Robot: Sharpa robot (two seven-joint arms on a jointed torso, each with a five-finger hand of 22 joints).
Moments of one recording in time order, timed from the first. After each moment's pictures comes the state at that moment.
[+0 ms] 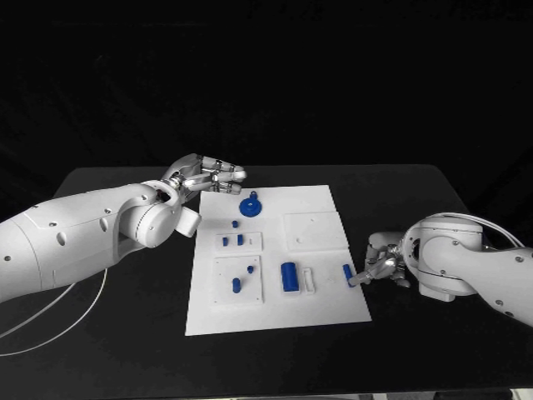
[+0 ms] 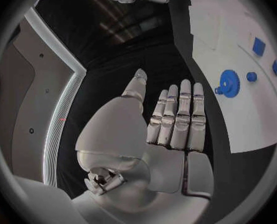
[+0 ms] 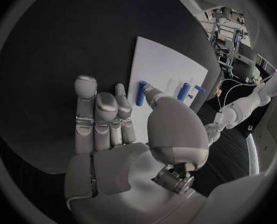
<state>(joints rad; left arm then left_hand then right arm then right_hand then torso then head) 1.29 -0.72 -0.13 1.26 -0.22 -0.18 0.28 1.32 -0.03 -0.06 -0.04 0.09 1.00 0.15 0.07 0.06 1.13 0.13 0.07 0.06 1.18 0.12 0.07 0.09 0.03 1.00 0.10 0.09 0.08 0.95 -0.95 0.22 1.65 -1.34 0.27 -0.69 1.09 -0.18 0.29 0.22 0.05 1.18 0.06 0.06 0.10 1.34 -0.03 1.03 1.23 1.45 -0.09 1.01 1.07 0.08 1.46 -0.11 0.54 1.23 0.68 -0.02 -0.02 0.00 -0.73</state>
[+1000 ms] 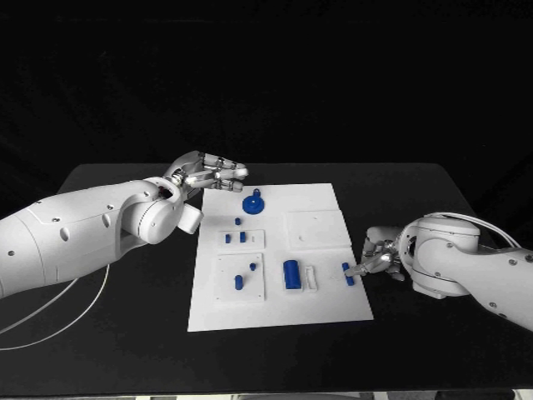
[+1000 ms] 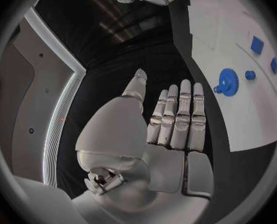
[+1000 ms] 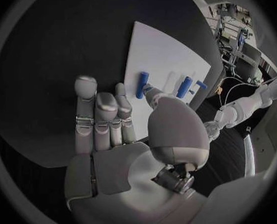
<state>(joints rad) 1.29 -0.73 -0.13 1.26 -0.22 -0.18 0.28 1.32 -0.03 -0.06 -0.04 0.09 1.00 0.15 0.07 0.06 1.13 0.13 0.07 0.06 1.18 0.12 0.07 0.09 0.03 1.00 0.10 0.09 0.08 0.95 -0.92 0.22 1.64 -1.40 0.21 -0.70 1.08 -0.20 0.32 0.20 0.05 1.20 0.05 0.07 0.10 1.35 -0.03 1.03 1.23 1.45 -0.09 1.00 1.07 0.08 1.46 -0.11 0.54 1.23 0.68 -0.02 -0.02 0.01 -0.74</state>
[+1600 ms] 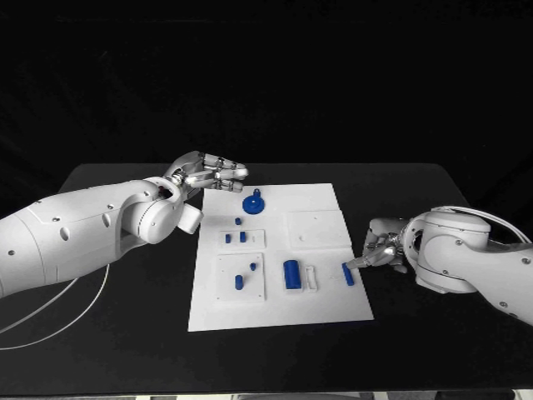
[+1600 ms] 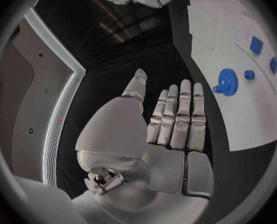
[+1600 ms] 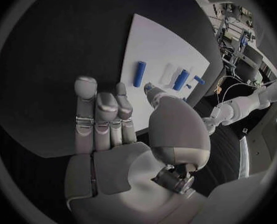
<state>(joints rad) 1.29 -0.73 -0.13 1.26 -0.22 -0.18 0.27 1.32 -0.03 -0.06 -0.04 0.09 1.00 0.15 0.07 0.06 1.13 0.13 0.07 0.06 1.18 0.12 0.07 0.09 0.03 1.00 0.10 0.09 0.08 0.96 -0.95 0.24 1.68 -1.42 0.18 -0.70 1.09 -0.22 0.31 0.20 0.05 1.24 0.04 0.07 0.14 1.35 -0.04 1.03 1.24 1.46 -0.09 1.00 1.08 0.08 1.46 -0.11 0.55 1.23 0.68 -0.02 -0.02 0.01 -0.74</state>
